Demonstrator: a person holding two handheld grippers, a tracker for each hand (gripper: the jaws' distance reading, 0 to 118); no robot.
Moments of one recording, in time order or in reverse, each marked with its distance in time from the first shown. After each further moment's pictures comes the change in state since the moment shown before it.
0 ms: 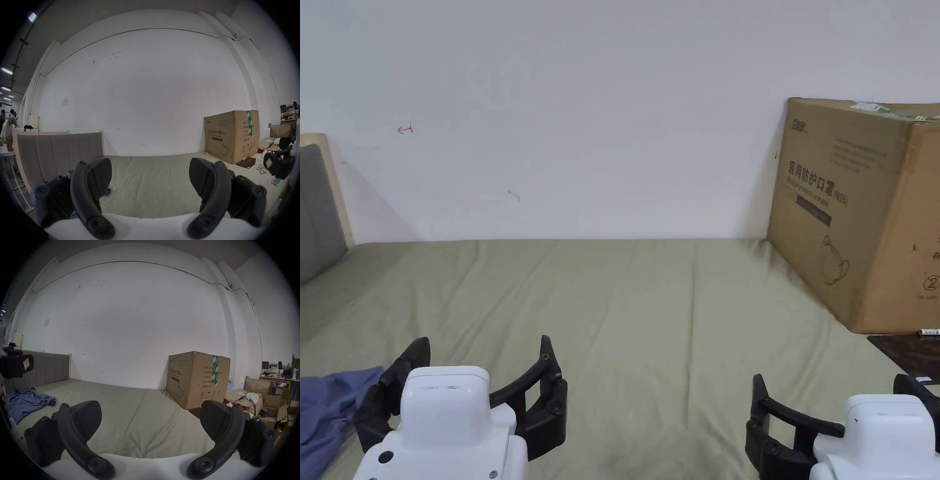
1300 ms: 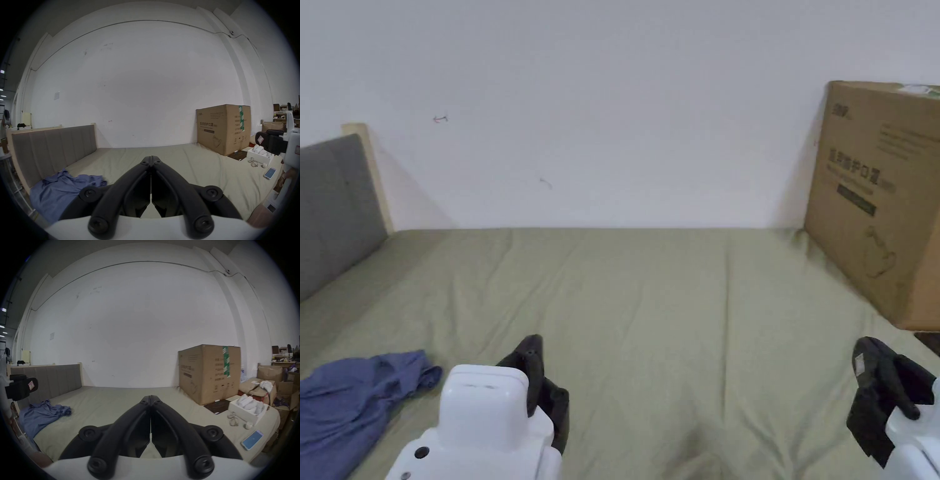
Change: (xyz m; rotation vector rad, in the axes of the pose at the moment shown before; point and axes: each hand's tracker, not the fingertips) left arm -0.019 0.006 0.015 -0.083 -0.084 0.002; right arm -0.007 0.035 -0.005 -0.023 0.133 -0.141
